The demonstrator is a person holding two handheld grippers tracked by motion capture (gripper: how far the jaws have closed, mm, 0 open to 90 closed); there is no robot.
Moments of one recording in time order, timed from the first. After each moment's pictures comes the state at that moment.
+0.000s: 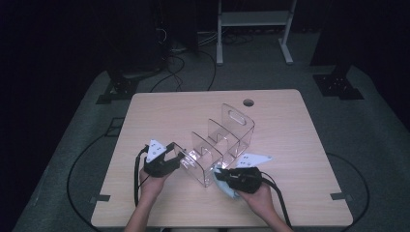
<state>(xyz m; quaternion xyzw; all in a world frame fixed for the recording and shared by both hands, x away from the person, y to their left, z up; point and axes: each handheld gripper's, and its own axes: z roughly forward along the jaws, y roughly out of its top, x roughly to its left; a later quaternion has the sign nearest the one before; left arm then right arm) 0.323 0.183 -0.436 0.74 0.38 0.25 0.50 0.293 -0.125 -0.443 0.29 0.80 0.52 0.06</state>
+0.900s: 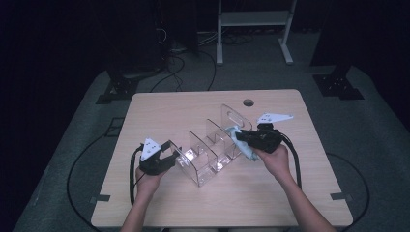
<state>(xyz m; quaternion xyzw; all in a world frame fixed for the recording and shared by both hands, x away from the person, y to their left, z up) 0.330 0.194 -0.440 0.73 0.38 0.26 0.50 0.378 -0.179 -0.391 0.36 0.78 0.50 0.10</state>
